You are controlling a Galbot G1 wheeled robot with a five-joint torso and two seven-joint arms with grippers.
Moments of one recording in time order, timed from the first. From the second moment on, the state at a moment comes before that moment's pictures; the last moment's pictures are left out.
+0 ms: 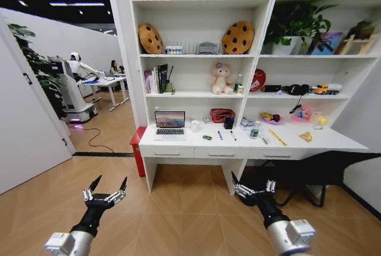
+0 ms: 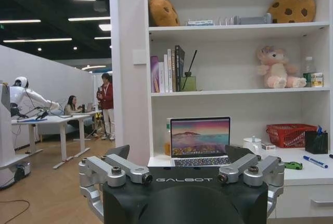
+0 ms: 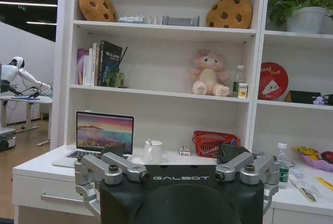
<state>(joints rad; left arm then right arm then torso) 1.85 -1.45 -0.88 -2.37 -0.30 0.05 0.21 -1.84 1.39 0.68 2.49 0.16 -0.17 -0.04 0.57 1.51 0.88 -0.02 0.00</state>
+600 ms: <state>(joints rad) 1.86 -1.46 -0.89 -2.37 -0.31 0.05 0.21 -1.84 1.39 0.68 2.49 0.16 -0.18 -0.04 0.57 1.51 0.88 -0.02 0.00</state>
